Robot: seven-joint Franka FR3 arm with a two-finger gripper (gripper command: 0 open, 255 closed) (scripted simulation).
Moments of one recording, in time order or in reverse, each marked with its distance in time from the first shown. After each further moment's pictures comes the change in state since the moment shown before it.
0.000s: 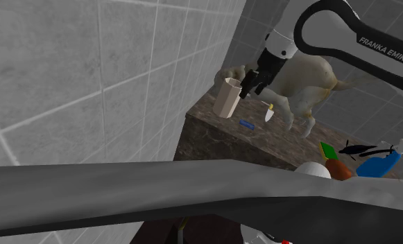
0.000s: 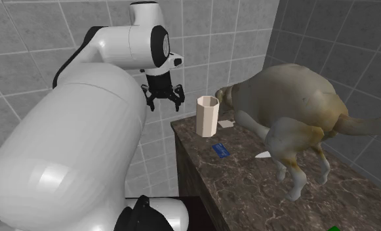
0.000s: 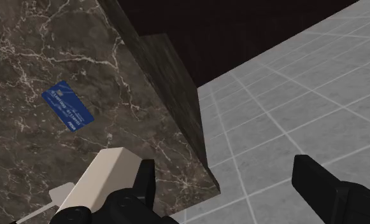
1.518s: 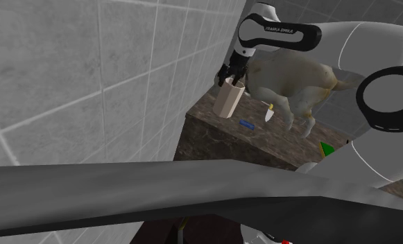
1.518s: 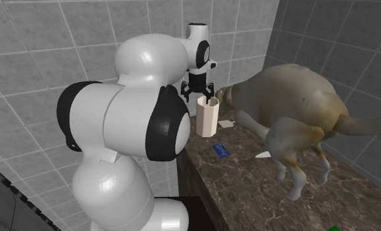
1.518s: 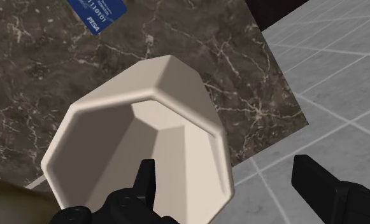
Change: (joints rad) arm -0.033 0.613 -0.228 0.327 0.050 0.258 -0.188
